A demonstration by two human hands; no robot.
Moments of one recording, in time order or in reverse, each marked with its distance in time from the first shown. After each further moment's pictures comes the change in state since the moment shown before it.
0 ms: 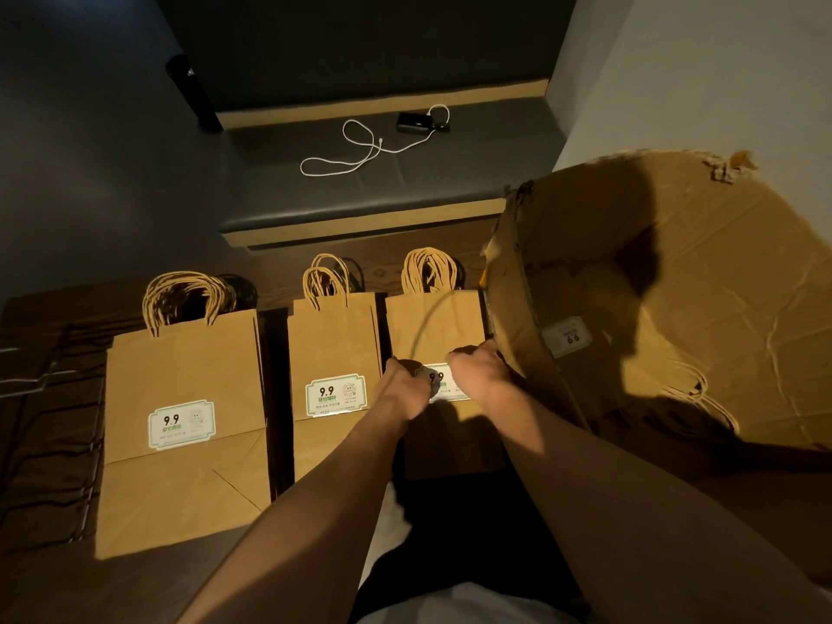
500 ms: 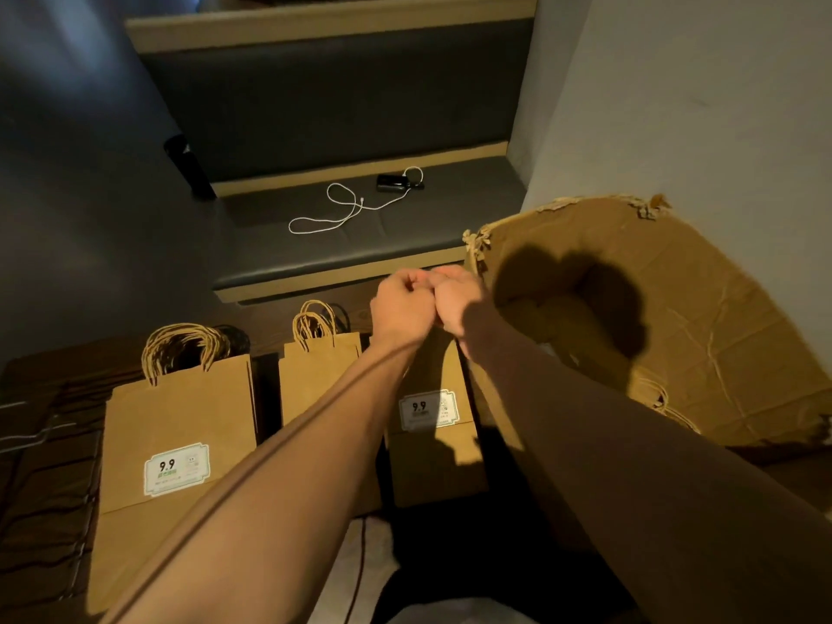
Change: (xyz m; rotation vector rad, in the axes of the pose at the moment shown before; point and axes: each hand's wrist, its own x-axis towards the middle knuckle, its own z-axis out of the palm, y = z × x) left_hand -0.057 0.133 -0.037 -0.269 0.238 0.508; right_hand -0.052 -0.082 -0.070 0.540 0.011 -0.434
